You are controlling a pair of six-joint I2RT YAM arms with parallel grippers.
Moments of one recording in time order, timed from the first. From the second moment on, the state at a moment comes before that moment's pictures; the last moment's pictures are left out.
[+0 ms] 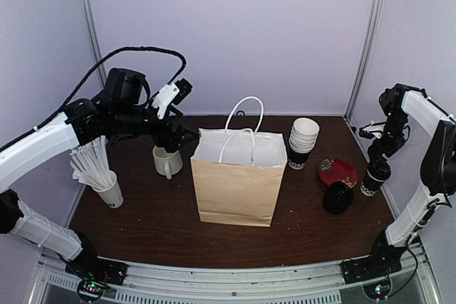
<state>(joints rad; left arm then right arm) -0.73 1.30 1.29 -0.50 0.16 0.20 -0.20 1.64 1.50 -1.37 0.13 -0.69</state>
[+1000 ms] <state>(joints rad) -0.73 1.30 1.29 -0.49 0.18 0.20 -0.25 1.70 1.48 -1.35 0.11 -0.68</state>
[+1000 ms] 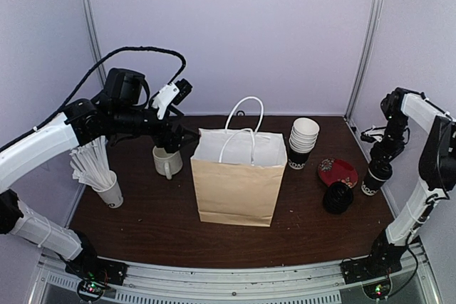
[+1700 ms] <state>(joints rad) -0.73 1.30 1.54 -0.71 0.04 0.20 0.21 1.13 1.47 -1.61 -0.23 -0.78</state>
